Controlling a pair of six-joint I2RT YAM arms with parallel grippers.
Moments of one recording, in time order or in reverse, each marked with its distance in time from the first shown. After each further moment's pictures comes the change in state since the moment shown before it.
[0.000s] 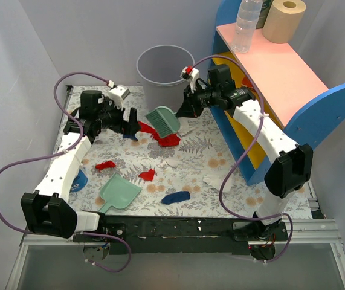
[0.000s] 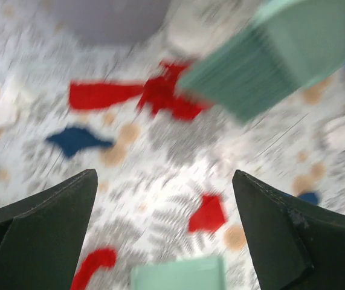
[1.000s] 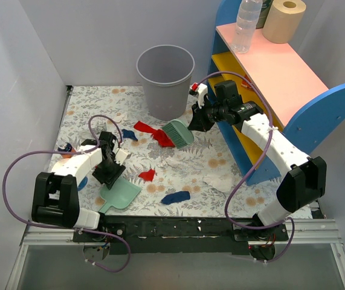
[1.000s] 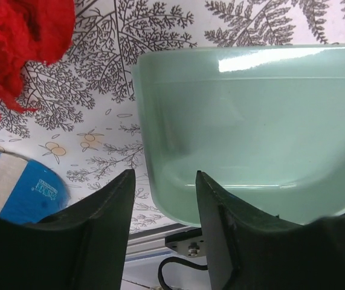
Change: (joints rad) left arm 0.001 0.085 -0.432 -0.453 -0.564 0.353; right arm -0.005 -0.192 -0.283 -0.026 0.245 -0.060
